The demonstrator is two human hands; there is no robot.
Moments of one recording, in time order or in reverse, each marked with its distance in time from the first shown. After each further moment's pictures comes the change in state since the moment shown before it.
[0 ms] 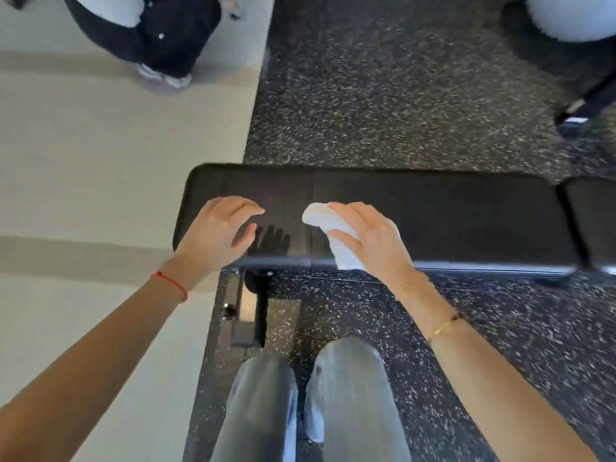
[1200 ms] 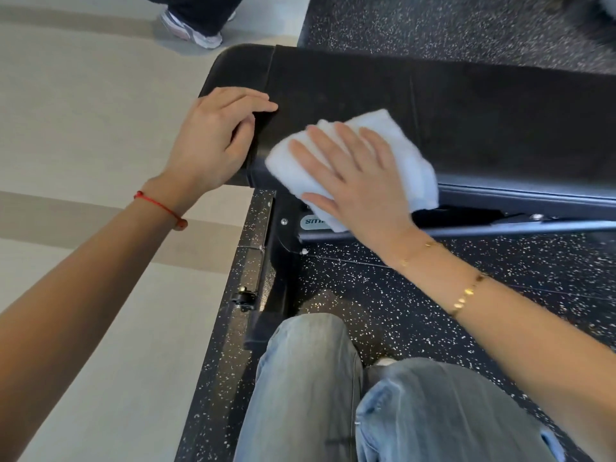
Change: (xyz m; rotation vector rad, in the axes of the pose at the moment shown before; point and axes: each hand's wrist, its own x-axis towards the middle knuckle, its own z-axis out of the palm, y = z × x) left_hand -0.048 -0.134 0.129 -0.094 0.365 0.002; right_hand 0.051 -0.053 0.246 -0.835 0.579 -0.387
